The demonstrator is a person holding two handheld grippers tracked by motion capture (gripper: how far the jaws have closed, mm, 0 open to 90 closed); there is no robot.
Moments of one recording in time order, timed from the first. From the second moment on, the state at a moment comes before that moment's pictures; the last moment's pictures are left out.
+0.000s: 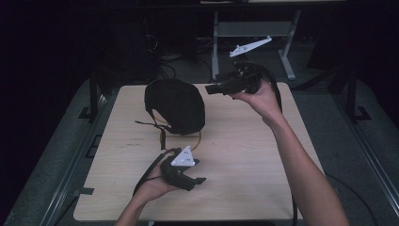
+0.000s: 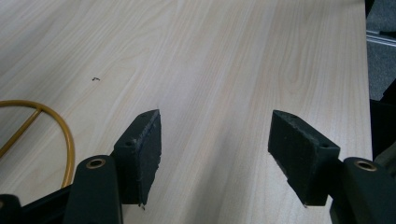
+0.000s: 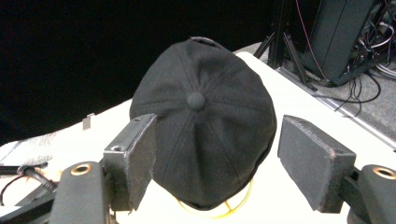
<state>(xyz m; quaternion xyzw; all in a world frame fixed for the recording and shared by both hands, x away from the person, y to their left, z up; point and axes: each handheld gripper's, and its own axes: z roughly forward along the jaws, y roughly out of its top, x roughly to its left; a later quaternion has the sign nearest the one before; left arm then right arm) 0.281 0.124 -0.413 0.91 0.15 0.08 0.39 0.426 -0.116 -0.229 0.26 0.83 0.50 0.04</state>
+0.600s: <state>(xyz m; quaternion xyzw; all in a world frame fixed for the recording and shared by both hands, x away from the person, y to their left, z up) 0.283 0.126 -0.414 0.91 0.15 0.08 0.39 0.415 -0.149 -0.250 0.29 0.82 0.50 0.04</state>
